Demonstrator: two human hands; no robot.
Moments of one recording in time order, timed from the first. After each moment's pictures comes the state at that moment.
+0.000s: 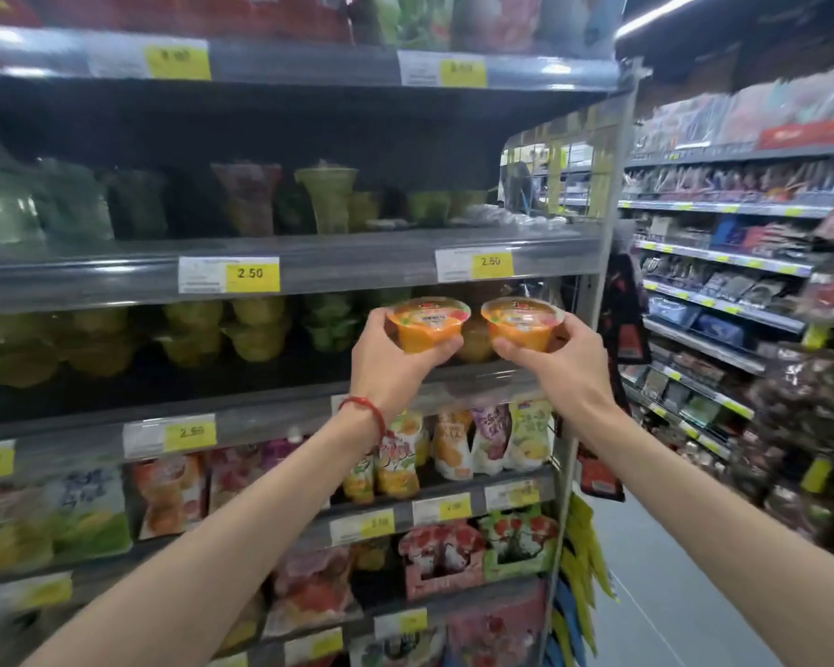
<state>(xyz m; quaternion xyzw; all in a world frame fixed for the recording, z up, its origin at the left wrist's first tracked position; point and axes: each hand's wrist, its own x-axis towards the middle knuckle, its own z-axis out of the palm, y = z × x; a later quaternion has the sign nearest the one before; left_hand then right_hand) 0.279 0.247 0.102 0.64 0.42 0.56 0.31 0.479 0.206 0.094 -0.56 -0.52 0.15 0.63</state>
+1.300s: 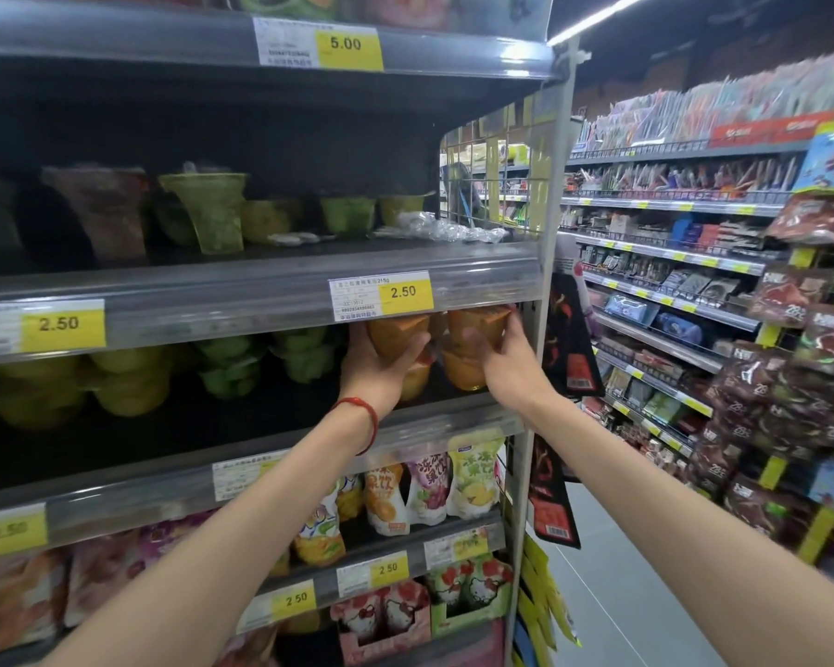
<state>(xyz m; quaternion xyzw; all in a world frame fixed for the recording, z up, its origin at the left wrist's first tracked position) 0.387 0.346 0.093 0.65 0.40 0.55 0.34 0.554 0.302 0.100 -0.55 -0.55 0.22 0.58</state>
